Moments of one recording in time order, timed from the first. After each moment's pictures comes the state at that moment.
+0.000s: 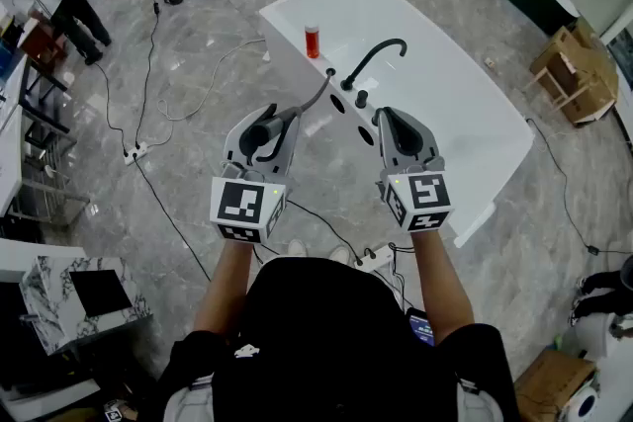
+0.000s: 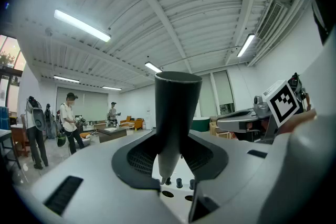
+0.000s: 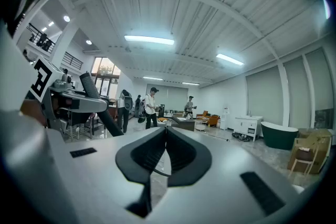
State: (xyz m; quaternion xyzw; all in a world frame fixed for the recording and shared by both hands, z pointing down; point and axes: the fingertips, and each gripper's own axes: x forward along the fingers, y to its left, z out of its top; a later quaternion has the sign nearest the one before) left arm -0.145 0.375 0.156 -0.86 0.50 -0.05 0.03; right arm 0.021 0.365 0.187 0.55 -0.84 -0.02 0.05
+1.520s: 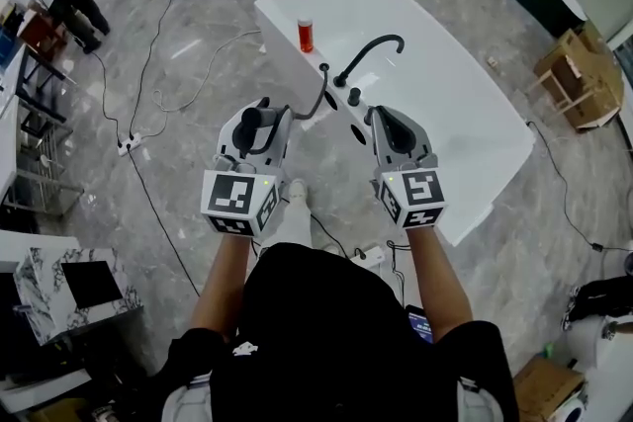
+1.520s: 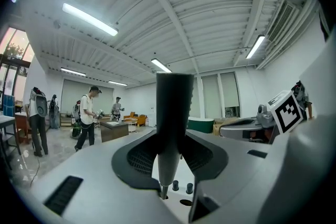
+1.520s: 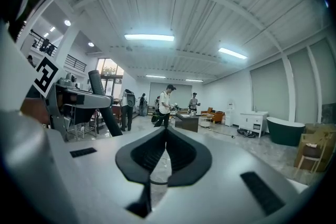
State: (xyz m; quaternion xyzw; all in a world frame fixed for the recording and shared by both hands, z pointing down) left arm -0.109 0.336 0.185 -0.85 0.53 -0.03 -0.01; right arm 0.058 0.327 0.228 0.52 -0.85 0.00 0.05
